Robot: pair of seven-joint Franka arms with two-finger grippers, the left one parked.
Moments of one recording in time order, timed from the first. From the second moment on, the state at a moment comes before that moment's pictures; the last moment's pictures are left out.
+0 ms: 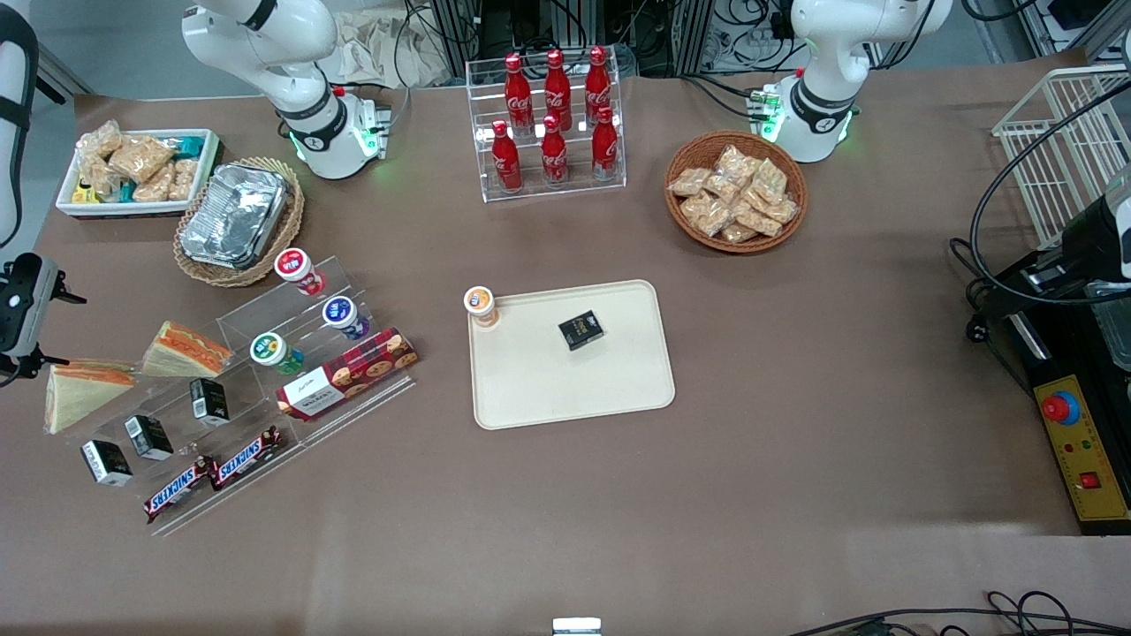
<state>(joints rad) 0.03 0.18 -0.40 -1.72 0.00 1.77 -1.90</state>
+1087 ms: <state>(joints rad) -0.04 0.29 -0.40 -1.70 0.08 1.94 -2.37</state>
